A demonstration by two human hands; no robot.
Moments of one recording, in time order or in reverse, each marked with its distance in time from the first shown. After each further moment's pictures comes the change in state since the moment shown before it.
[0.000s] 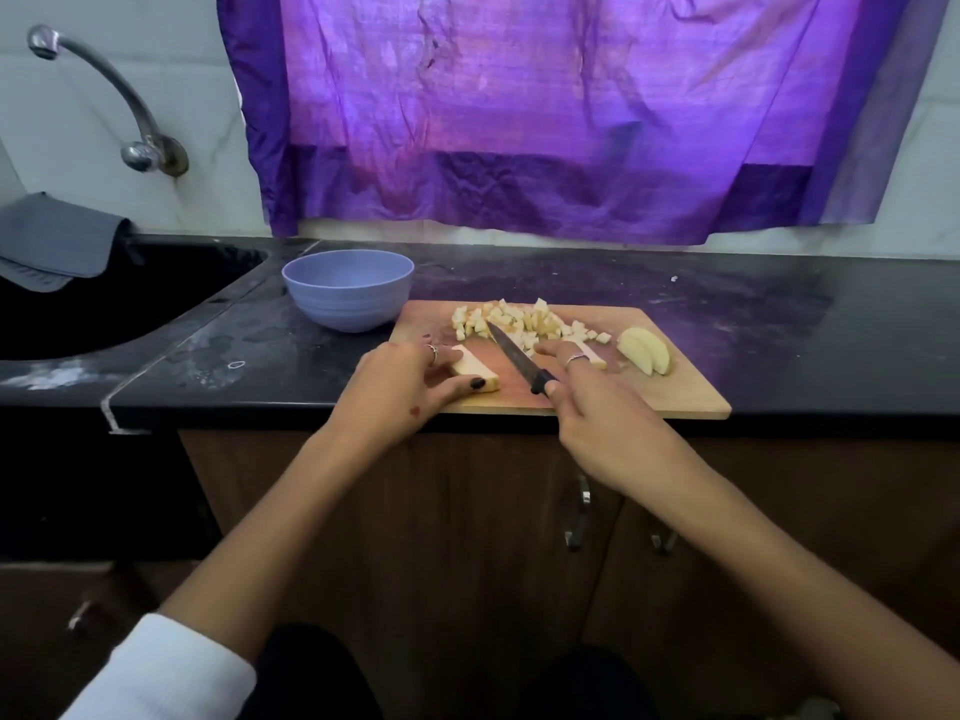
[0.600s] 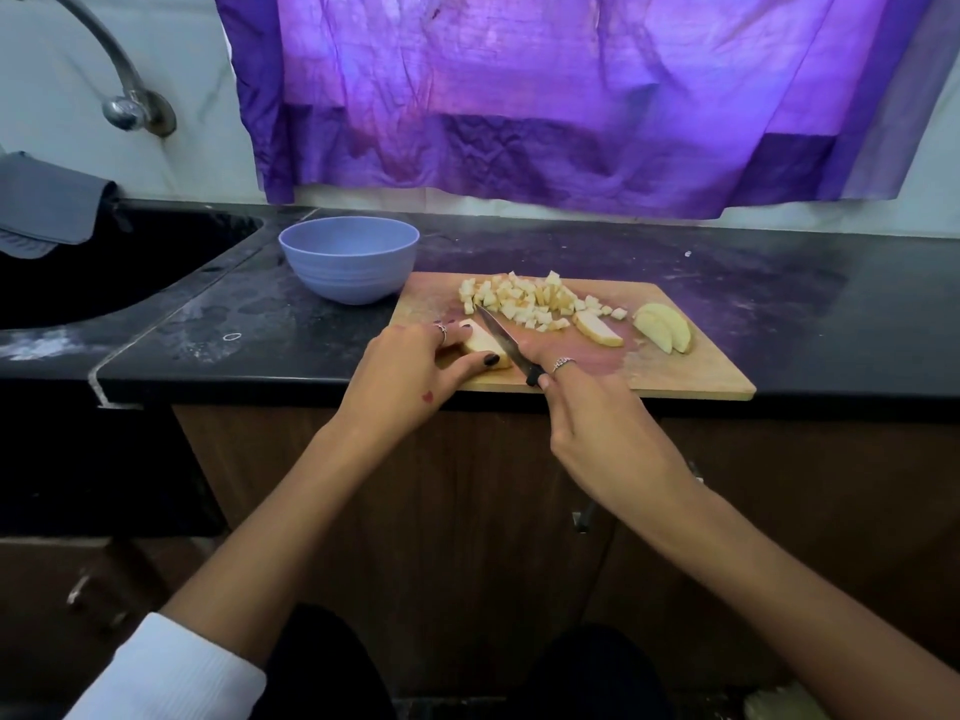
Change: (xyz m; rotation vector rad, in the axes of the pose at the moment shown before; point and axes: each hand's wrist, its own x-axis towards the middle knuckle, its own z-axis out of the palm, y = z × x) left_hand -0.005 0.002 0.012 -0.048 0.110 -0.019; right_hand -0.007 0.000 0.029 -0.113 0.115 -0.131
